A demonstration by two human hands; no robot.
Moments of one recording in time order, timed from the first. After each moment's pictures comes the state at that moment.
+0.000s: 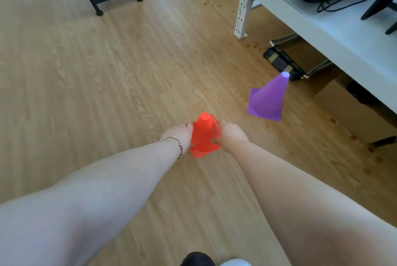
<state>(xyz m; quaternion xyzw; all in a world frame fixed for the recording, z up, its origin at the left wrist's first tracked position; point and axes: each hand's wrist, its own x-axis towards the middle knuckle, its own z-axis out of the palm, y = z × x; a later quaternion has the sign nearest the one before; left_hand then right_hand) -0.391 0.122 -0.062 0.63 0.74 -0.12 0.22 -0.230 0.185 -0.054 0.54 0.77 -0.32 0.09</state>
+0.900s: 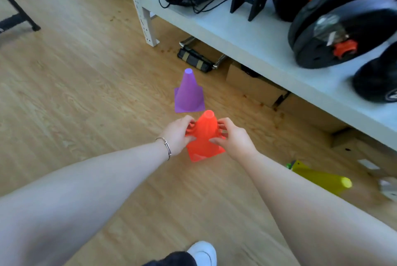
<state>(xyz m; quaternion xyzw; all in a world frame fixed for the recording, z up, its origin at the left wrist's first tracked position) -0.216 0.164 -0.010 0.72 0.59 0.12 0.34 -0.018 0.140 0.005 0.67 0.60 -0.41 -0.17</state>
